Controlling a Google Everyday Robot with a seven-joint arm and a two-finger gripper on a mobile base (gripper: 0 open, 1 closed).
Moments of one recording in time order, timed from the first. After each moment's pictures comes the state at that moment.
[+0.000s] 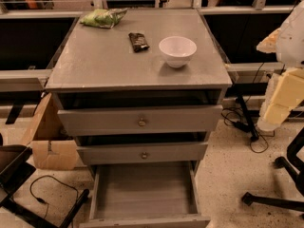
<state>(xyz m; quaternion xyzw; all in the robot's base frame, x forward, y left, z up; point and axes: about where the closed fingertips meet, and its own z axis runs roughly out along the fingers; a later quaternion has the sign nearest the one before) 0.438 -0.216 0.977 -0.60 0.78 -0.04 0.16</state>
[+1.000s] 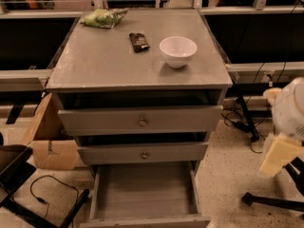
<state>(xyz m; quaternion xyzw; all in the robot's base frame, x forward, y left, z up) 0.411 -0.254 0.875 -0.57 0.80 -0.09 0.16</state>
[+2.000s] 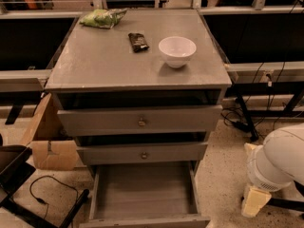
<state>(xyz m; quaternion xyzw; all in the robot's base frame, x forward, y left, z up) 0.396 -0.276 0.687 -0.60 0.79 -0.10 0.10</state>
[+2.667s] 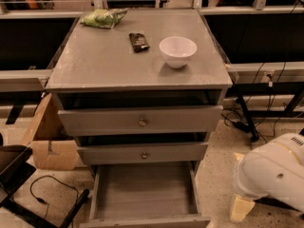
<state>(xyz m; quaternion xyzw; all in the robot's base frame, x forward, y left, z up) 0.400 -0.260 0.634 -0.61 0.78 -0.11 0.09</state>
